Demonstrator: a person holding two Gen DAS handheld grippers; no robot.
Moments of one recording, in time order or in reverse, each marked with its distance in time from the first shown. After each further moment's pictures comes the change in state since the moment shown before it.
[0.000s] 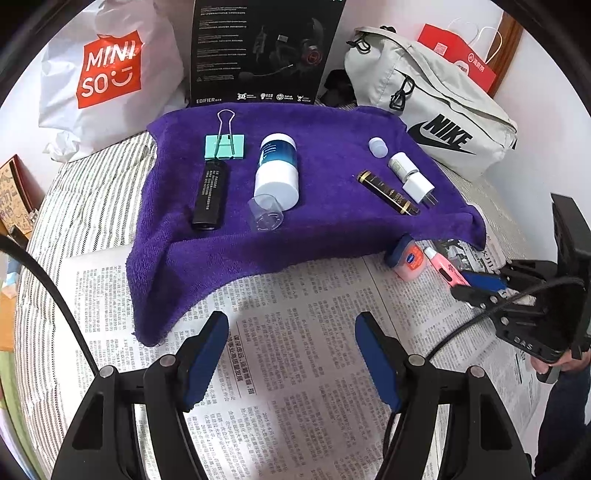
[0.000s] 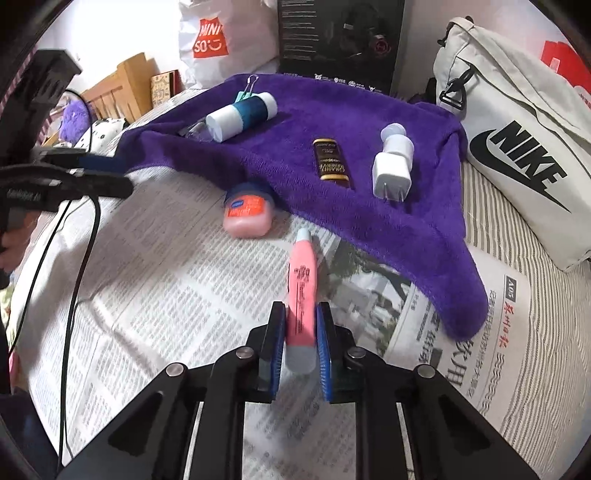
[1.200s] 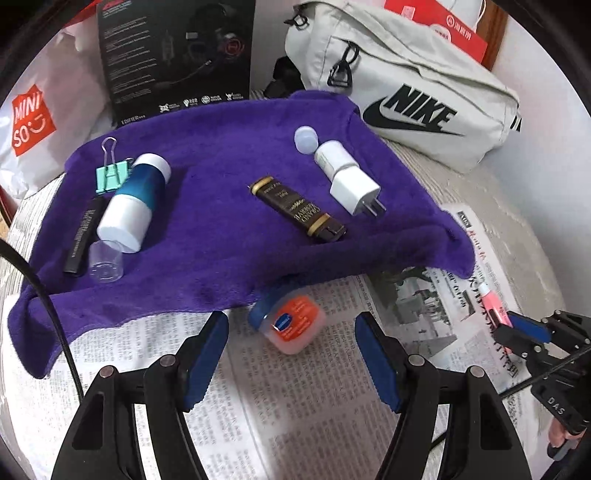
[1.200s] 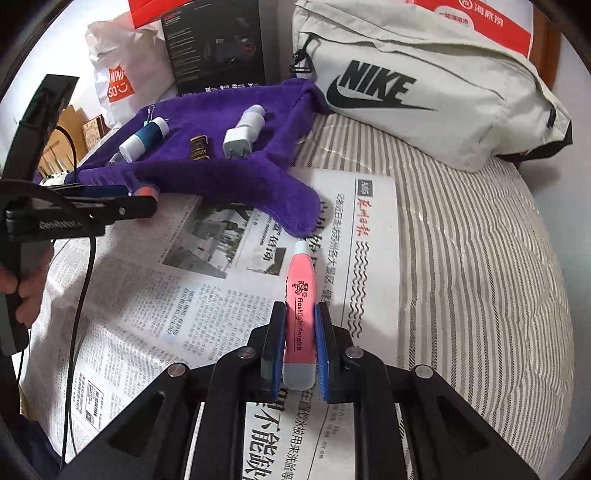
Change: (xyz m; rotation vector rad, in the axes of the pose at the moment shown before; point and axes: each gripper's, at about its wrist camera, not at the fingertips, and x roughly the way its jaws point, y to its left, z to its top) left arm 0.064 -0.114 0.032 0.025 0.000 0.068; right arm -0.050 -0.077 -0.067 0.274 -0.009 -0.129
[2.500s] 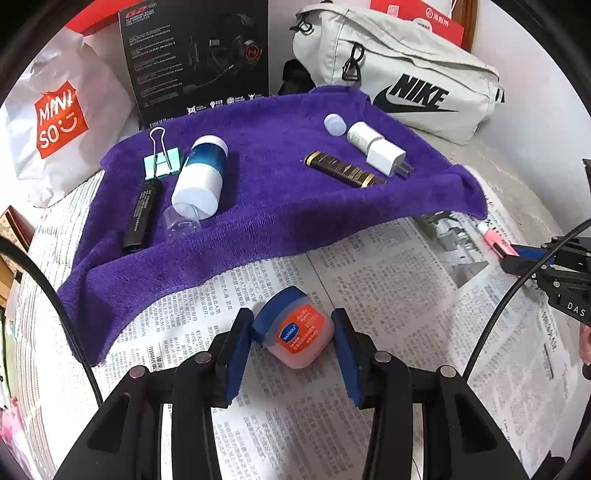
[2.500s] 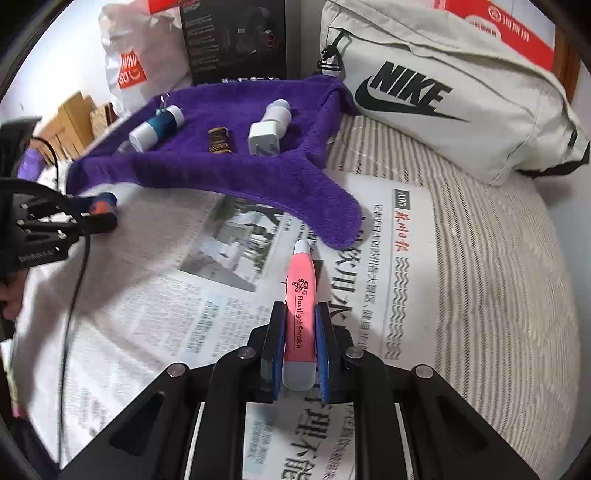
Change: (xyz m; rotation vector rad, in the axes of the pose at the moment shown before) left arm -0.035 0.051 -0.039 0.123 -0.040 0.030; right arm 0.011 0.021 0.008 -0.037 0.003 0.028
